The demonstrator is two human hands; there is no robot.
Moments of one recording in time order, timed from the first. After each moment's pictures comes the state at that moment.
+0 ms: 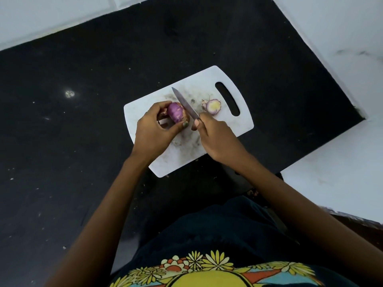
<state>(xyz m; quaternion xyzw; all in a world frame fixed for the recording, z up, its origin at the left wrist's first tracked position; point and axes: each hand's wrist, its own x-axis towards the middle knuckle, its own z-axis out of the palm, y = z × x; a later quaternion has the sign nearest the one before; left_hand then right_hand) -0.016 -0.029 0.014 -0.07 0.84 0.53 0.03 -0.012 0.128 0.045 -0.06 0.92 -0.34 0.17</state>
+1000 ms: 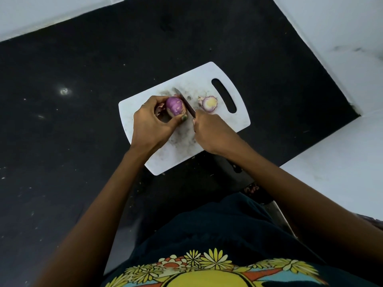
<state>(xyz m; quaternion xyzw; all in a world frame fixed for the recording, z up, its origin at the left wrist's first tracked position) -0.024 -0.024 0.006 -0.05 0.87 0.49 -0.02 -0.023 0.122 0.057 -0.04 0.93 -0.25 0.27</state>
